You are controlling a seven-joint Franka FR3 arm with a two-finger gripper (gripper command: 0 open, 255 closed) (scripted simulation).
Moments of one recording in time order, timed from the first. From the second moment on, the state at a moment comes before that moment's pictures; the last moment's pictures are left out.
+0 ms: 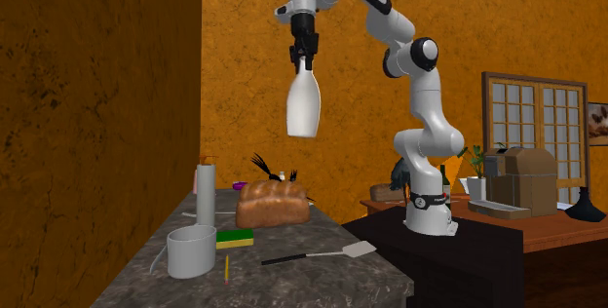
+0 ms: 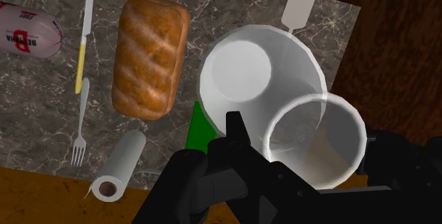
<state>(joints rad) -0.07 0.00 -0.30 -1.28 -0.01 1.25 -0.18</state>
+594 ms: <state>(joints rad) -0.13 0.00 -0.36 -1.23 -0.02 1.20 -0.31</state>
